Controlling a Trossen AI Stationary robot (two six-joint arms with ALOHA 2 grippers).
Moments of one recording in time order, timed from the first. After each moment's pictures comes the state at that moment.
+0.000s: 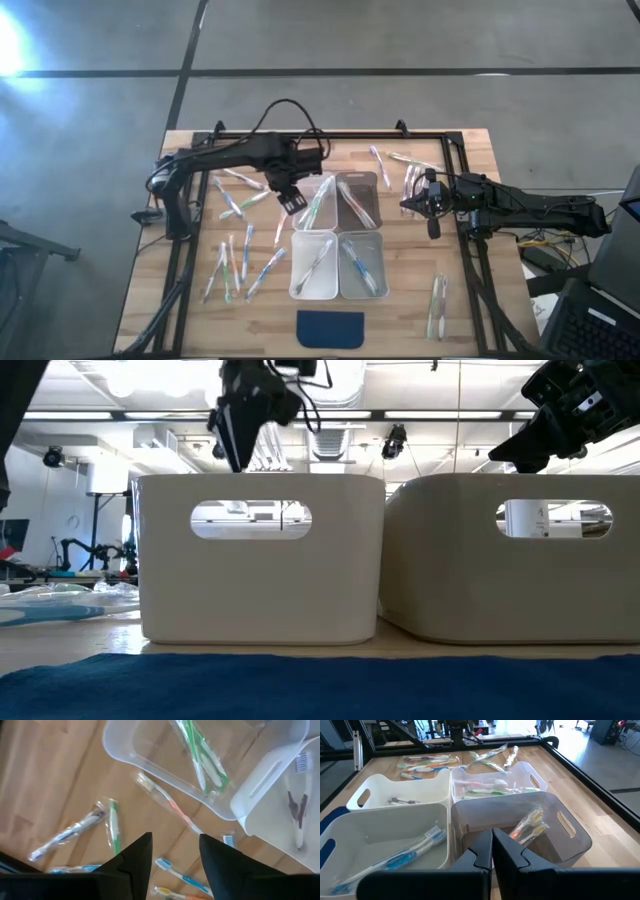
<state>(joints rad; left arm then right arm) 0.17 1.78 1.83 -1.51 -0.08 -0.37 -0.15 0.42 0.34 -0.26 -0.08 0.05</state>
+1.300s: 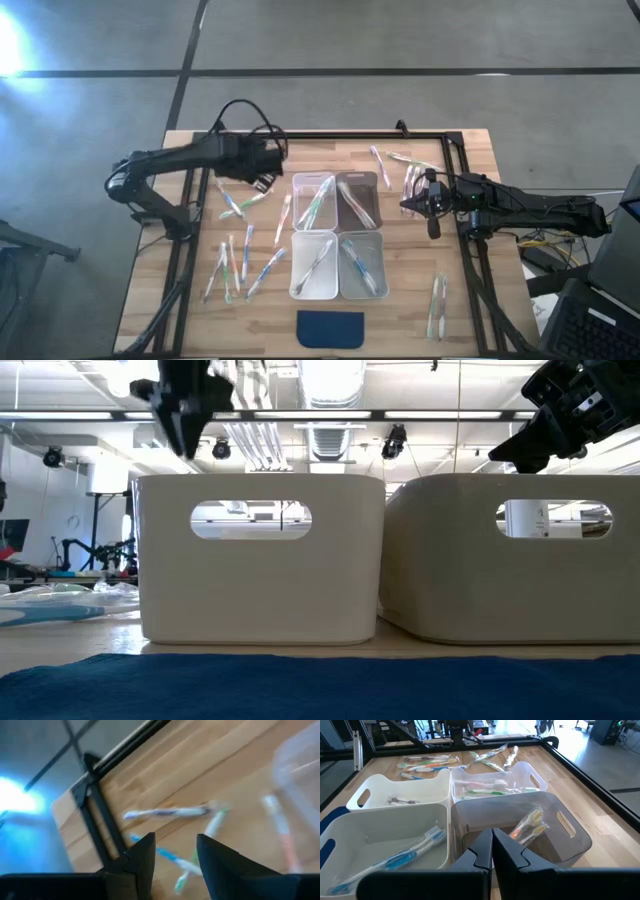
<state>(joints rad) 0.21 1.47 1.51 -1.57 -0.53 -0.80 -0.15 0.41 0.34 -0.26 -0.08 0.05</state>
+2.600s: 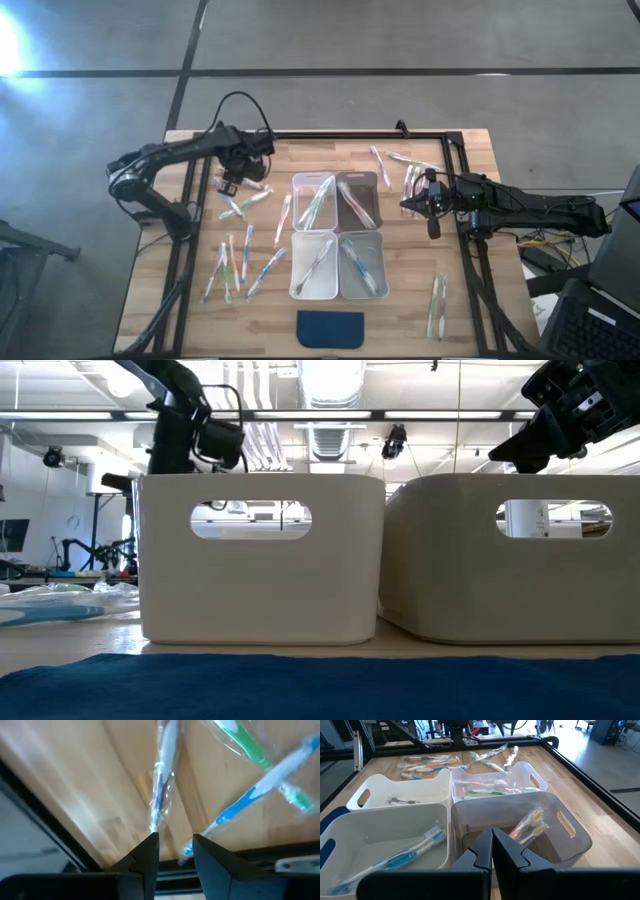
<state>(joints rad) 0.58 1.47 1.08 -1.17 -0.32 0.90 -0.15 0.42 0.34 -0.26 -0.08 0.05</state>
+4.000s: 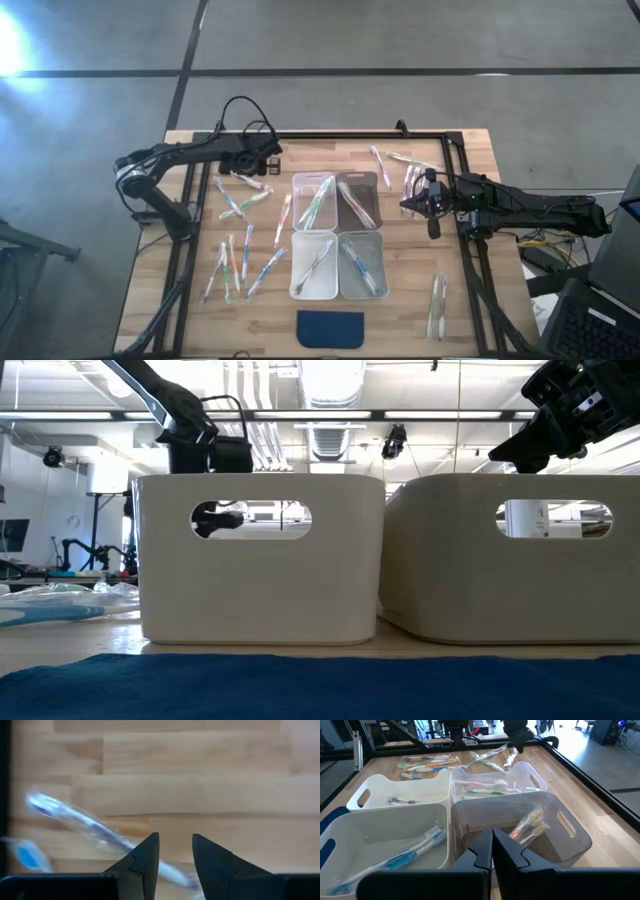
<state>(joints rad) 0.58 1.53 0.98 -0.78 -0.34 -0.98 -0.15 0.42 0.34 -0.26 -0.08 0.05</state>
